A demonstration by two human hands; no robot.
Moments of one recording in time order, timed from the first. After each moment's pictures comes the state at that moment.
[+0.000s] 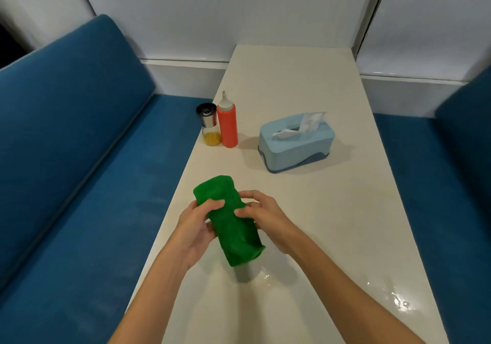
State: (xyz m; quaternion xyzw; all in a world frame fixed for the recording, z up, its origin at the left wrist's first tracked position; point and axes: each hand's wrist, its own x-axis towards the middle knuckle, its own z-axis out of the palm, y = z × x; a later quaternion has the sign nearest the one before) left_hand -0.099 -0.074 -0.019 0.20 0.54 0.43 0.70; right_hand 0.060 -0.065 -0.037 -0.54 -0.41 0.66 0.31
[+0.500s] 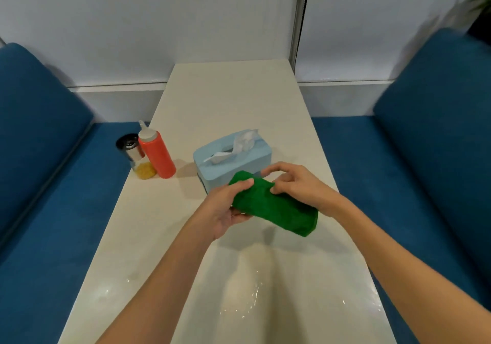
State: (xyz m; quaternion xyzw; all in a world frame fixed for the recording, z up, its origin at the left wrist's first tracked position) left_hand 0.087 0.016 -0.009 0.31 0.53 0.28 0.74; right_hand 0.267 -0.009 0.003 -0.62 -0.54 0.49 0.28
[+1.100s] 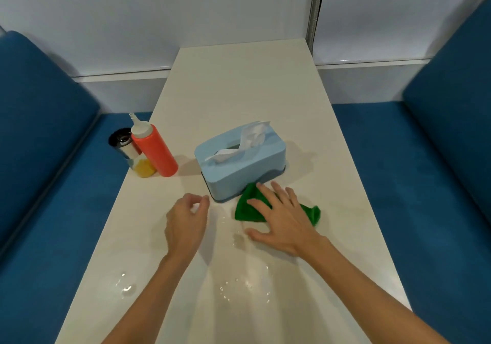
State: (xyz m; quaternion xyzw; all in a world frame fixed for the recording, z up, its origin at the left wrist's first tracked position) left_hand 0.026 0.051 -0.105 0.57 0.73 0.27 0.25; right_hand 0.231 0.015 -0.130 -0.61 -0.78 0.09 0.04
